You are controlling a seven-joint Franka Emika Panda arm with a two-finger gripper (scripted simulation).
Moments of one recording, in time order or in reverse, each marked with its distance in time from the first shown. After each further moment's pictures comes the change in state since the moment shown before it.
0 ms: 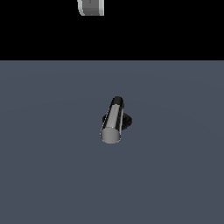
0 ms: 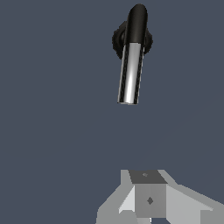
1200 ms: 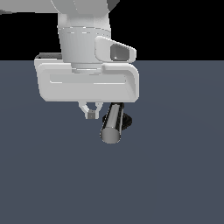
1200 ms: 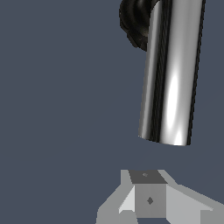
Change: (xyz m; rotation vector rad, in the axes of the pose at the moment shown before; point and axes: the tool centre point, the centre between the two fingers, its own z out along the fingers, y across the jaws) arm 0.056 -0.020 0.178 -0.010 0.006 0.013
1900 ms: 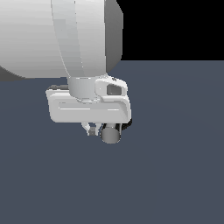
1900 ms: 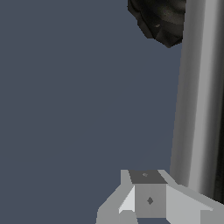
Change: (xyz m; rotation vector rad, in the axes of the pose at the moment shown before) arm 0.024 -0.008 0.066 -0.004 0.003 0.005
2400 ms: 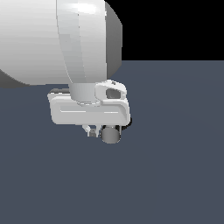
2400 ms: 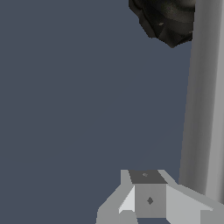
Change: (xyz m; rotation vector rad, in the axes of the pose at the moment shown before) arm 0.005 -0.001 0.010 -0.002 0.001 0.001
